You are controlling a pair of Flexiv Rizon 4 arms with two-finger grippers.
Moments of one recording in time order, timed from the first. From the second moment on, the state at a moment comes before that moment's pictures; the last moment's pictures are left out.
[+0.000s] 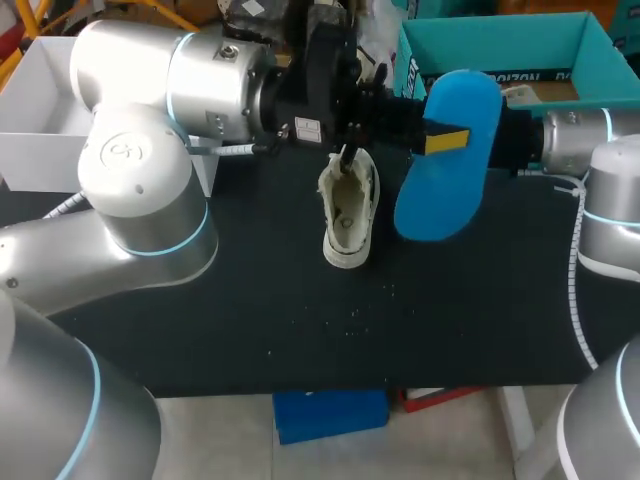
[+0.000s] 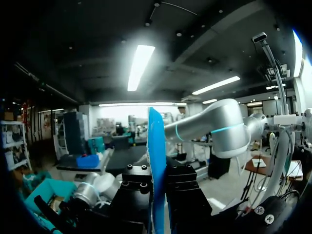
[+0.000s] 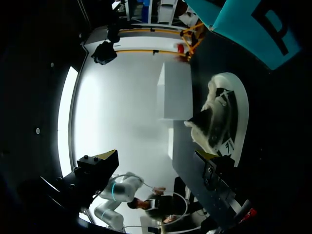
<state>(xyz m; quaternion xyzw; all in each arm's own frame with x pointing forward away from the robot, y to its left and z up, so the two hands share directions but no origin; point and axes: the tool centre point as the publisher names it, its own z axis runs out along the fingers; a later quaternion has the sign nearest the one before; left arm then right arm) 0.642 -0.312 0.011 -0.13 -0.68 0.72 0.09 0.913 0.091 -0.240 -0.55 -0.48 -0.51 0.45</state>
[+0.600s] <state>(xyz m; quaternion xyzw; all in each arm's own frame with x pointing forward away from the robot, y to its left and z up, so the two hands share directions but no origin) 0.632 -0.308 -0.074 -0.29 -0.65 0.70 -0.08 0.913 0.091 -0.240 -0.55 -0.48 -0.51 0.45</state>
